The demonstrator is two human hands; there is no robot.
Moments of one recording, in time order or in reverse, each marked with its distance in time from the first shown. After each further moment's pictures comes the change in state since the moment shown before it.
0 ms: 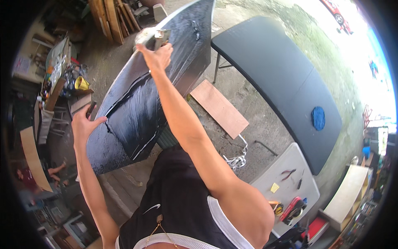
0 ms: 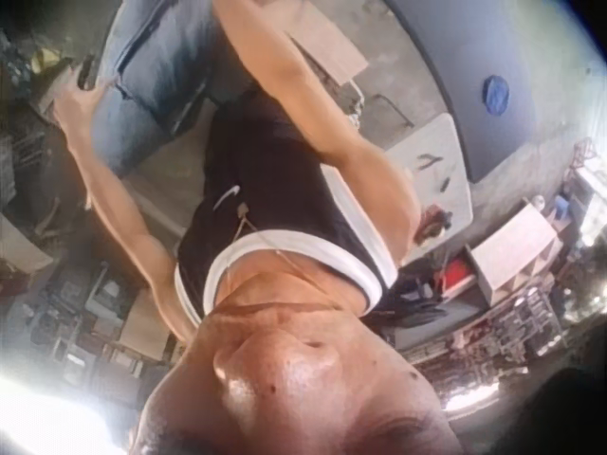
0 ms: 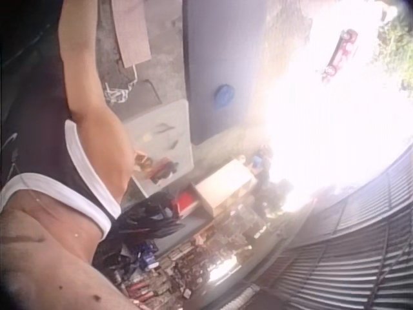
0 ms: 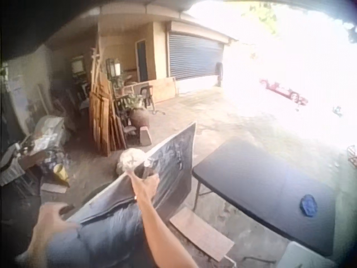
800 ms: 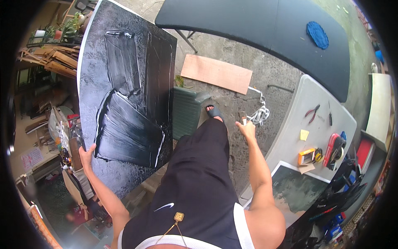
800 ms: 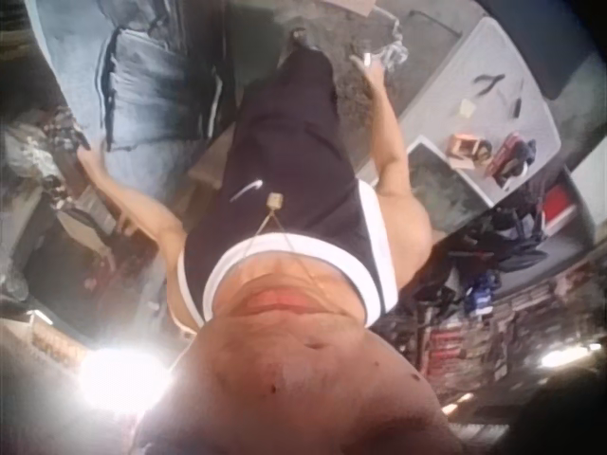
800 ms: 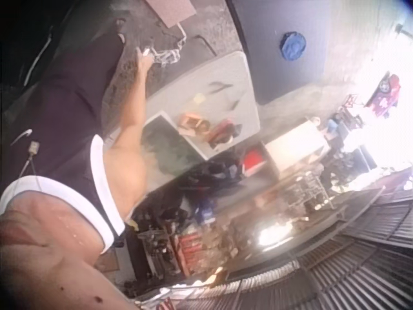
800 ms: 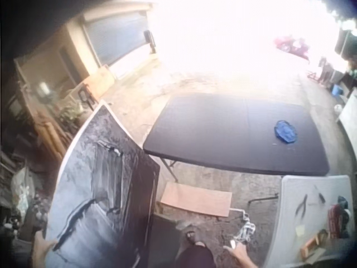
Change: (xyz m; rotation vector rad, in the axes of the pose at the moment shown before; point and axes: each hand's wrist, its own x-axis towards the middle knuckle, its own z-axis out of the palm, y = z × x) left_hand 0.064 -0.065 0.067 -0.285 -0.277 -0.068; right_hand -0.198 0.462 -0.383 -0.523 0.147 0.744
